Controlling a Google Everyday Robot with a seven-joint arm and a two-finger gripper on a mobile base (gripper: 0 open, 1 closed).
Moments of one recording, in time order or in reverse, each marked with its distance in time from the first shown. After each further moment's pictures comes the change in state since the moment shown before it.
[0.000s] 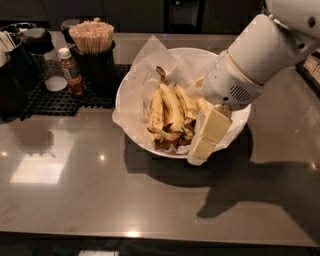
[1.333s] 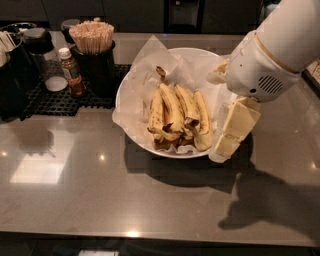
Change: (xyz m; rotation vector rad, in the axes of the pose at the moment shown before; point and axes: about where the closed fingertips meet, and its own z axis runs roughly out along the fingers) arm 0.013 0.009 -0.048 0.138 0.091 -0.020
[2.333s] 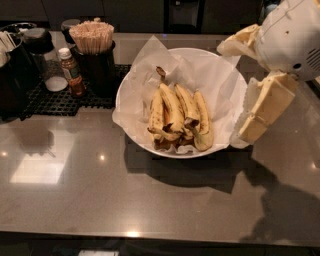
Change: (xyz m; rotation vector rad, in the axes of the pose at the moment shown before) arm -0.017 0.004 -0.059 0.070 -0.150 -0.101
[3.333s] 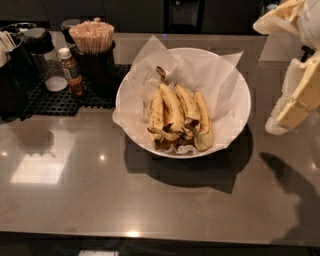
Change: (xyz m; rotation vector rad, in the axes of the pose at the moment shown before) arm 0.028 -0.012 -0.051 0.120 0.127 0.002
